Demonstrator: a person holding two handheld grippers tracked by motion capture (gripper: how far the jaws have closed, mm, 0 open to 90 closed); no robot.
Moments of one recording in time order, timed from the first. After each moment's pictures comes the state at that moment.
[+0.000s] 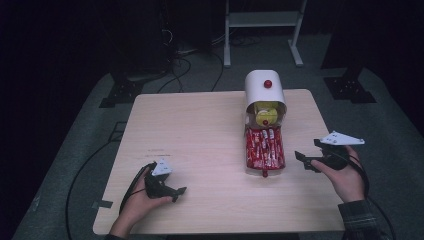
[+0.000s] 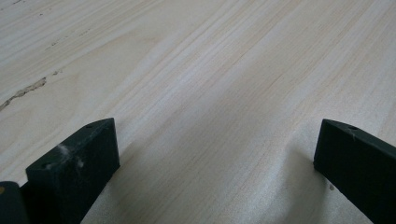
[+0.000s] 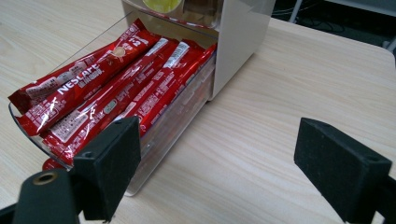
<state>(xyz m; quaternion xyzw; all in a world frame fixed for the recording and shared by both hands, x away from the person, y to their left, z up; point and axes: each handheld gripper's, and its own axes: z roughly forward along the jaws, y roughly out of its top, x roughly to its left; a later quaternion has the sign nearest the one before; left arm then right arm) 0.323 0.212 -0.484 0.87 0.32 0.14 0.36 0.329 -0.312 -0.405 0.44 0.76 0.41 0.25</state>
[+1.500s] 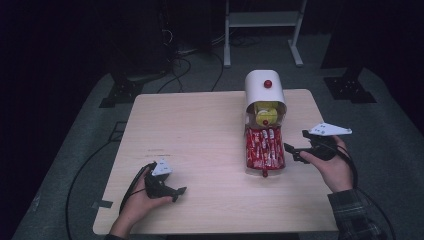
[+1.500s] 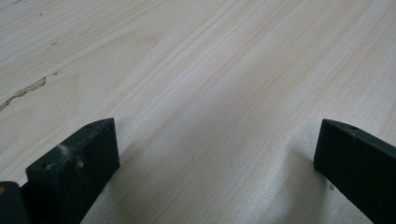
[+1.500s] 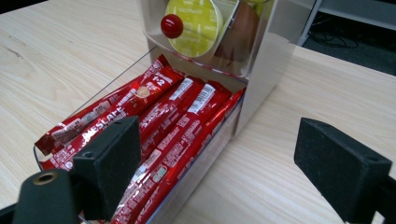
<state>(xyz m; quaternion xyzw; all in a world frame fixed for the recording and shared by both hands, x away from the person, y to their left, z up) 0.323 0.212 -0.484 0.87 0.32 0.14 0.36 0.348 -0.283 -0.388 0.42 0.76 0.43 0.24</state>
